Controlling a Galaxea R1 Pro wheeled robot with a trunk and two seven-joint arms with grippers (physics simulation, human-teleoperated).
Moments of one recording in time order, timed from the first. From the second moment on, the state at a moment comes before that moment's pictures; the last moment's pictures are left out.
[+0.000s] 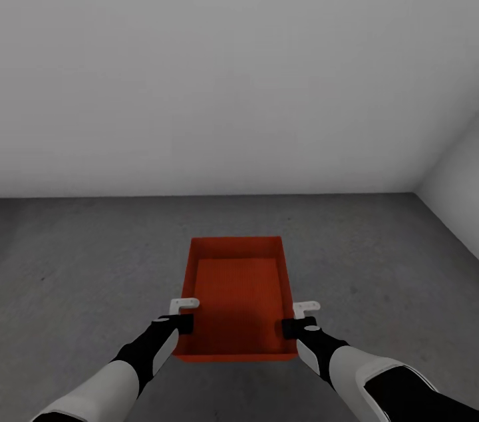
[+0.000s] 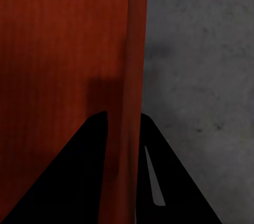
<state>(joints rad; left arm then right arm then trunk) -0.68 -0.06 -0.19 -0.38 0.23 0.24 0.17 -0.82 0.11 0.29 0.02 -0.21 -0.04 -0.13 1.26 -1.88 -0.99</state>
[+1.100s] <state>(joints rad) -0.68 -0.06 -0.19 -0.38 0.23 0.24 0.17 -0.82 0.11 0.29 0.02 -0.20 -0.04 -0.13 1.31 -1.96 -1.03</state>
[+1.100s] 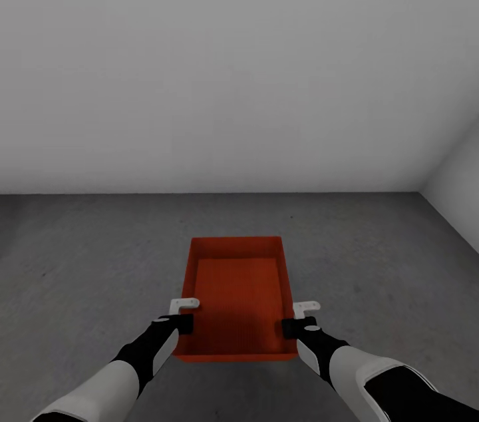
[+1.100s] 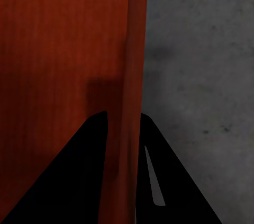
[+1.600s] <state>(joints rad) -0.68 -0.06 -0.19 -0.38 0.23 0.24 0.17 -0.82 0.11 0.29 0.02 -0.21 -0.04 -0.13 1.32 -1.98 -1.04</state>
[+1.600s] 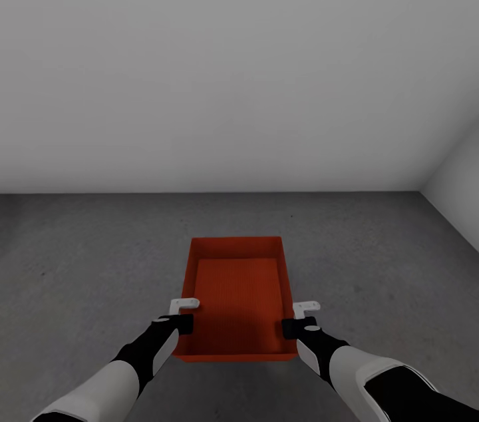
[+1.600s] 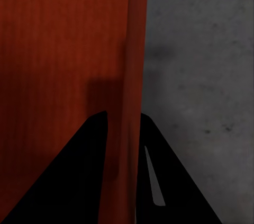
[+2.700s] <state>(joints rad) -0.68 -0.06 -0.19 -0.38 0.23 0.24 0.17 -0.82 0.11 0.29 0.02 -0.21 -0.04 -0.13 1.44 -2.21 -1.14</state>
